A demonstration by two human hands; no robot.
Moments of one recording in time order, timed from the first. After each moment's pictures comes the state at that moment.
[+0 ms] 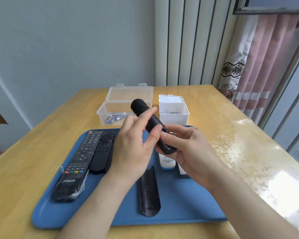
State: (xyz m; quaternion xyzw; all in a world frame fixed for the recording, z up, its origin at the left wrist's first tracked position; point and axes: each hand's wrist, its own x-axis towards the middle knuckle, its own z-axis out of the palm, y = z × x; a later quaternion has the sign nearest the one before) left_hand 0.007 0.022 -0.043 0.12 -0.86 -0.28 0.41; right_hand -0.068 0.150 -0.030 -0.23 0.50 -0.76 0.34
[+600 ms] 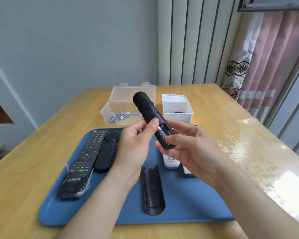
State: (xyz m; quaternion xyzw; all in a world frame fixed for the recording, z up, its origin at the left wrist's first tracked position) left_hand 0.007 0.033 -0.032 0.15 -0.66 -0.66 0.31; right_hand -0.069 0.152 -0.026 -0.24 0.47 -0.76 0.38
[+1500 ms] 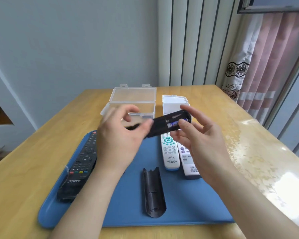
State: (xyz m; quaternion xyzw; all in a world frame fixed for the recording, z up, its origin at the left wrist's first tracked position) left_hand 0.020 0.000 -0.021 0.18 -0.82 -0.26 0.48; right_hand -0.065 0.151 -0.019 -0.20 0.54 -0.81 0.15
